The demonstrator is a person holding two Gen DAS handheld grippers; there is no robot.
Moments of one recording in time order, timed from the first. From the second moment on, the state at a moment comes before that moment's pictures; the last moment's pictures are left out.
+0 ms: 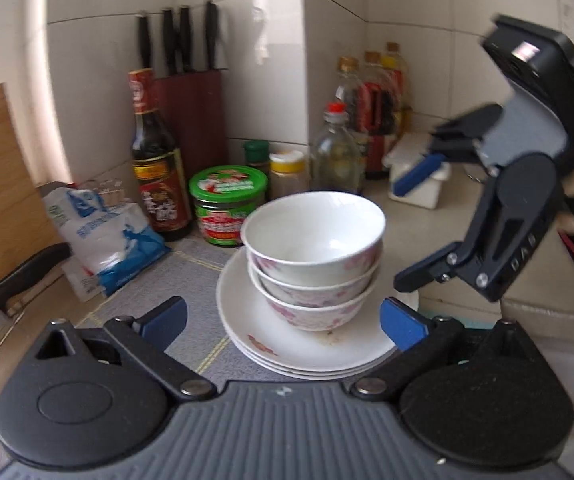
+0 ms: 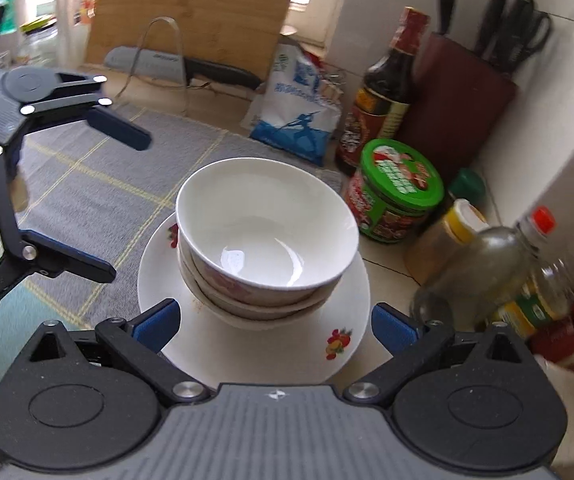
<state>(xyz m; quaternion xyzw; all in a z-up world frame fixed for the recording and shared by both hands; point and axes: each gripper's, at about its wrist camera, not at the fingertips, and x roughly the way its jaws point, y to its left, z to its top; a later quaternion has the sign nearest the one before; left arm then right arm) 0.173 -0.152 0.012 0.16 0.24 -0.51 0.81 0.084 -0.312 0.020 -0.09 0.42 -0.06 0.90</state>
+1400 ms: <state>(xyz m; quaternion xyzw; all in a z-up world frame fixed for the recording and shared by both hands) 0.121 -0.094 0.082 0.13 0.30 -0.35 0.88 -0.007 -0.204 0.083 0.09 0.30 -0.34 0.89</state>
